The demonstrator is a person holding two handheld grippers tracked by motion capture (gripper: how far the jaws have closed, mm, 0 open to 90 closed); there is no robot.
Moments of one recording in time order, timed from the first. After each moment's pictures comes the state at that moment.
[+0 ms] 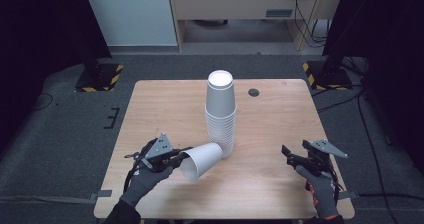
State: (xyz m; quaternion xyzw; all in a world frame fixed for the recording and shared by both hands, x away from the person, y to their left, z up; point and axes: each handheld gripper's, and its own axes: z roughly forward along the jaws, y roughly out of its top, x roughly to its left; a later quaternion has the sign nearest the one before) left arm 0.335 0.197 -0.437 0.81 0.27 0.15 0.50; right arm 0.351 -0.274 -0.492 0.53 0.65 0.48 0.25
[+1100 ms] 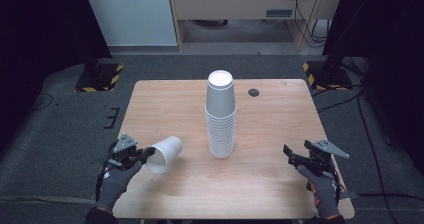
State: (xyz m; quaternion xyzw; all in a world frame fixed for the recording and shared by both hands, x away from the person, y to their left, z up) left arm 0.332 0.283 -0.443 0.76 0.47 0.19 0.41; right arm 0.351 -0.279 -0.493 0.54 0.65 0.47 0.25
